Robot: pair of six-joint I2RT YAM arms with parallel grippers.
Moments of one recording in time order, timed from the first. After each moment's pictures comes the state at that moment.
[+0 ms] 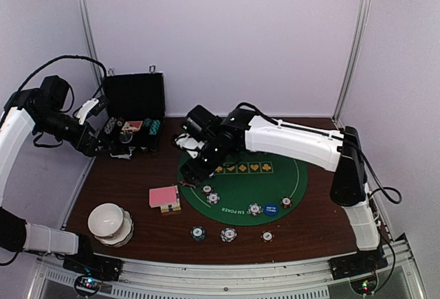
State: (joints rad) left arm 0.00 1.18 1.42 -1.32 0.54 0.48; right arm 1.03 2.24 2.17 -0.93 0.03 0.10
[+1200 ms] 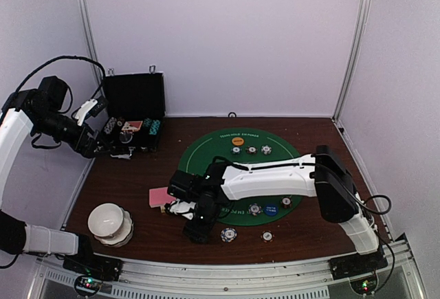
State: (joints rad) left arm 0.00 1.16 1.42 -1.34 0.54 0.48; right arm 1.24 2.29 1.89 -0.91 -0.11 0.05
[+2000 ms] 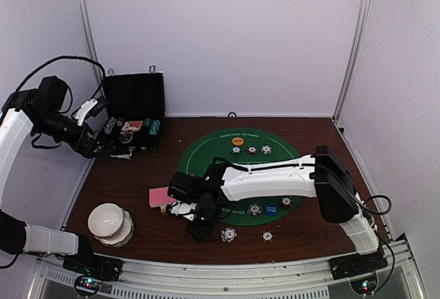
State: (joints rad) left arm 0.00 1.16 1.42 -1.34 0.54 0.48; right arm 1.24 2.29 1.89 -0.92 -0.09 0.05
